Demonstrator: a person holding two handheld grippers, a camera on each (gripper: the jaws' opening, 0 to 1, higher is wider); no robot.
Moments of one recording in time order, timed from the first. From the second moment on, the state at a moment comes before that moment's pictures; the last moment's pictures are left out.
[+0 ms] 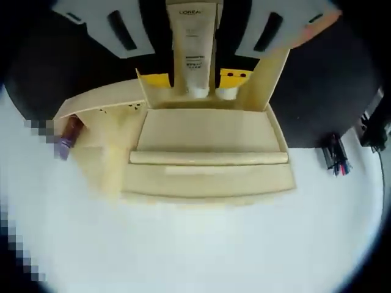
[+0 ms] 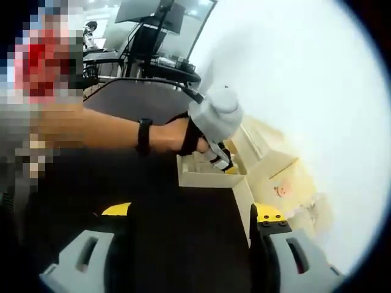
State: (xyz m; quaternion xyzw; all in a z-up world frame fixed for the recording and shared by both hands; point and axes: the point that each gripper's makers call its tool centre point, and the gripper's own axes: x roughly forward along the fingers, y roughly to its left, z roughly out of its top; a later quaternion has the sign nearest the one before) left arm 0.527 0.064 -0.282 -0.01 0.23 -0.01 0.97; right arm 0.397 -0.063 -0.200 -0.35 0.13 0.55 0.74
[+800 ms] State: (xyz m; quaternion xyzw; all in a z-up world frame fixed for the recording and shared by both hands) left arm 0.454 0.063 -0.209 0.03 0.13 -0.21 0.97; right arm 0.416 -0.048 -0.220 -0.32 0.14 0.52 0.78
